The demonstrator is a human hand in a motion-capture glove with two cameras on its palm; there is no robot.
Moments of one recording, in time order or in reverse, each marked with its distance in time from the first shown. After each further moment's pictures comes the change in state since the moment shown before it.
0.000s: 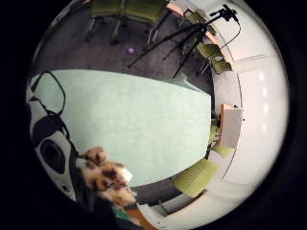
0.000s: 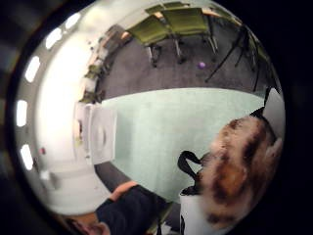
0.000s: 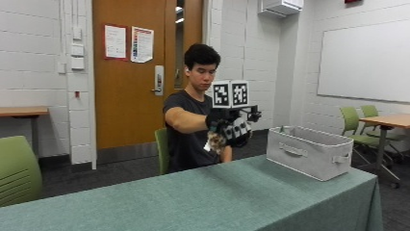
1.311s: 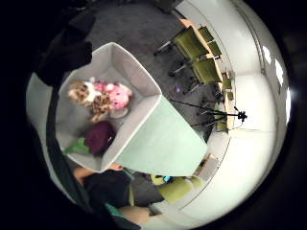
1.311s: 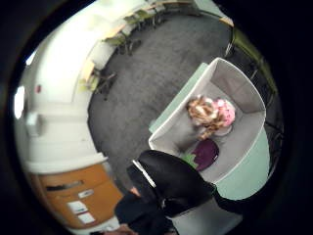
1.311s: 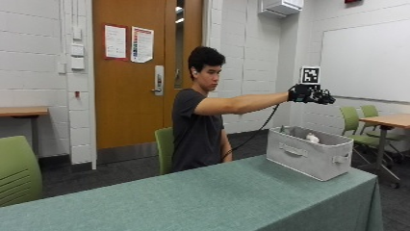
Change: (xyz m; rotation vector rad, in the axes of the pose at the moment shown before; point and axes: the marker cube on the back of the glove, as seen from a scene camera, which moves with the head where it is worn) arm -0.585 0.041 -0.072 -0.085 -0.015 -0.503
